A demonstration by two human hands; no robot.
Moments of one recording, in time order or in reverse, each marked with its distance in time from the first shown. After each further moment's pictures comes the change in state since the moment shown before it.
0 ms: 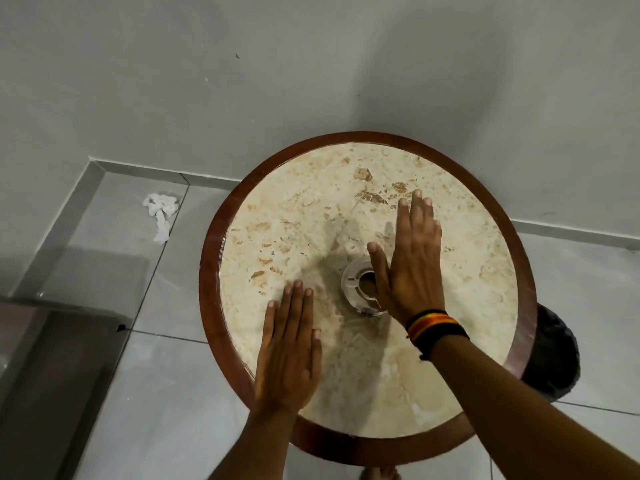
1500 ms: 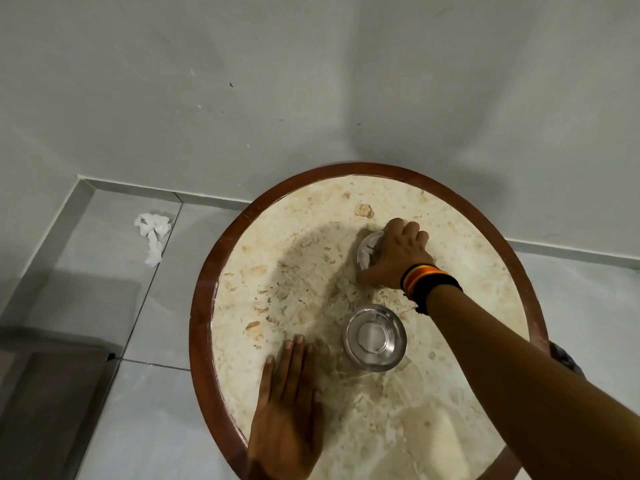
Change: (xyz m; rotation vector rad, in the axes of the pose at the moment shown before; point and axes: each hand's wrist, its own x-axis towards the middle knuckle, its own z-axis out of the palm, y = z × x) left_hand 0.006 -0.008 0.005 -0.085 -0.004 0.033; right_hand 0.129 0.022 0.032 -0.202 -0.615 0.279
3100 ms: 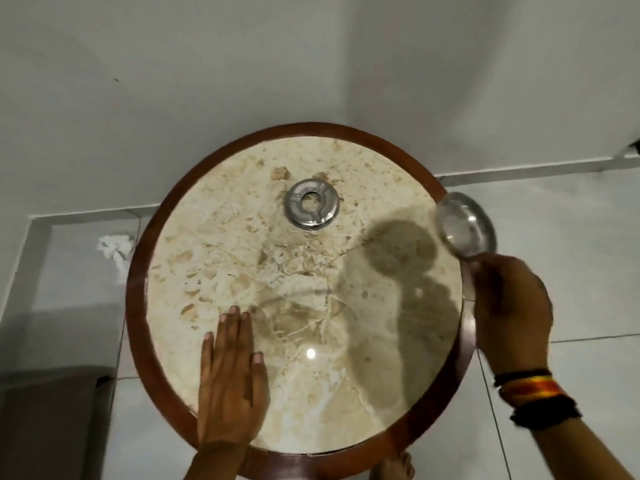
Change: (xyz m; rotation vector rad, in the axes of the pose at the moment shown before) left_hand -0.001 0.011 -0.007 0.053 -0.124 -0.090; right_hand -0.192 0.197 0.036 0.562 0.799 0.159
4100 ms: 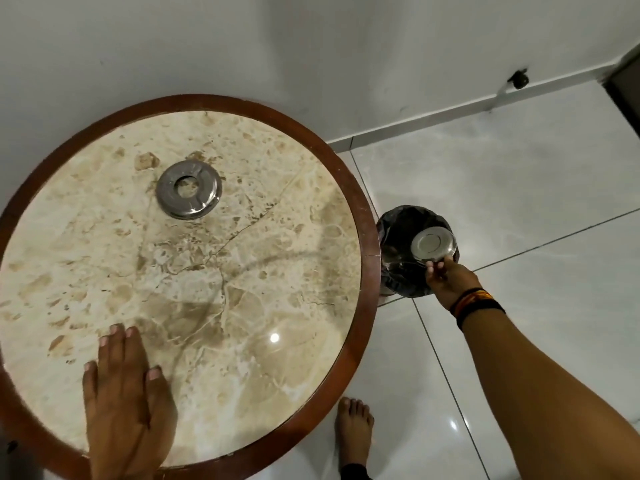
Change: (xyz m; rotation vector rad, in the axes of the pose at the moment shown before) left_hand 0.002 0.014 -0.002 0.027 -0.008 -0.005; right_hand 0.011 0.226 0.008 1.177 0.279 1.392
